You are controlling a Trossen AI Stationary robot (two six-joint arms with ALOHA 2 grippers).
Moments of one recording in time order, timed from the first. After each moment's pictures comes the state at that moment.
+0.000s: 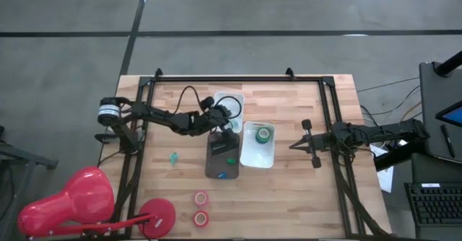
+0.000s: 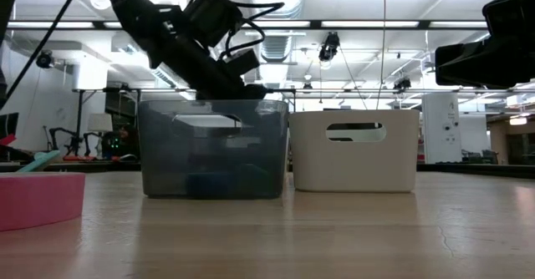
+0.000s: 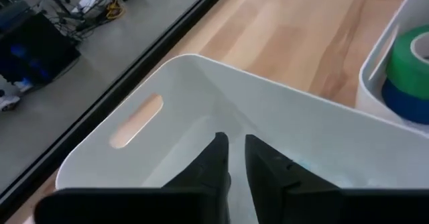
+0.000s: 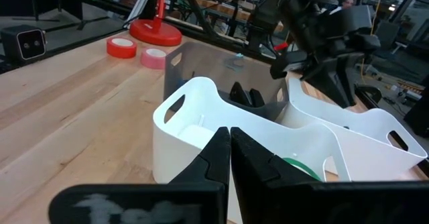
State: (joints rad) left arm 0.11 1.68 0.86 0.28 -0.54 -0.05; right arm 0.09 0.21 0.01 0.03 -0.08 -0.25
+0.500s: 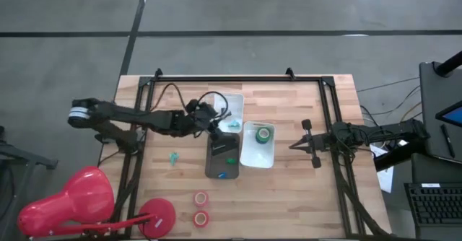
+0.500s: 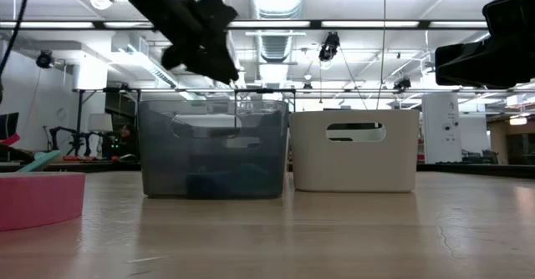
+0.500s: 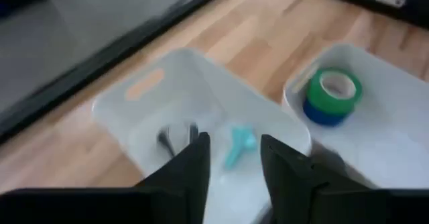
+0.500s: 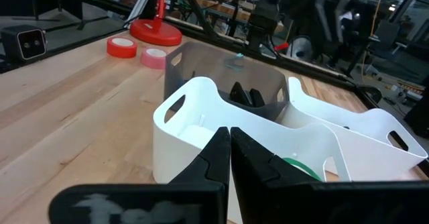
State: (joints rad) left arm -0.01 1.35 0.91 -0.22 -0.54 -0.44; right arm 0.09 0.21 0.01 0.03 -0.08 -0.25
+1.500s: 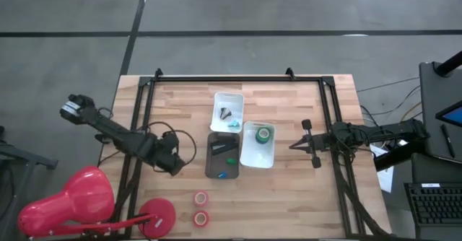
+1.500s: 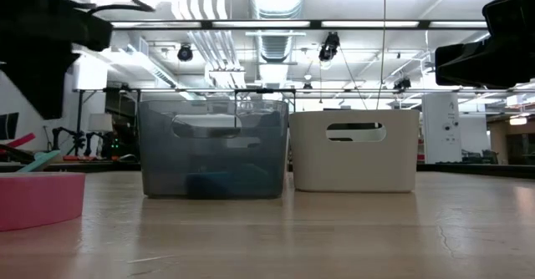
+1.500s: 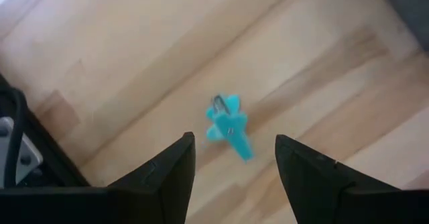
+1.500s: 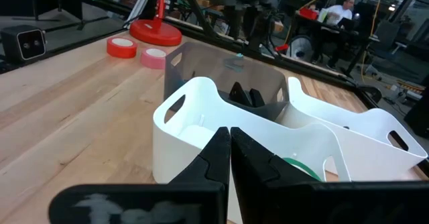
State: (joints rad) left arm -0.48 1.22 0.85 -1.14 -0.27 -1.37; right arm 0.09 0.21 0.01 0.03 -0.08 -0.24
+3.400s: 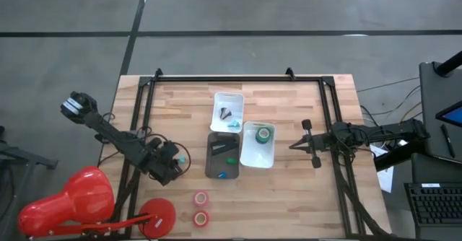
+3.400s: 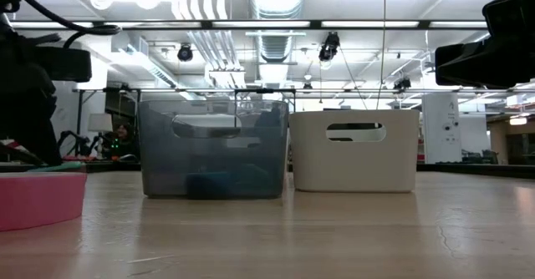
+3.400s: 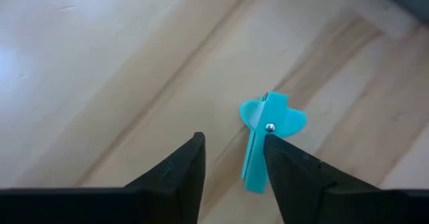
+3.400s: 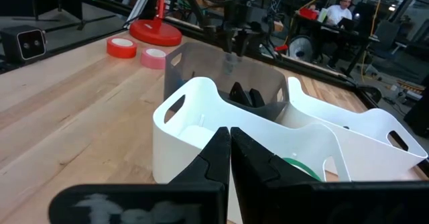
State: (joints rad) left arm -0.63 1.19 0.53 -0.71 -0.46 -1.29; right arm 0.09 0.21 0.01 0.03 -0.08 -0.25
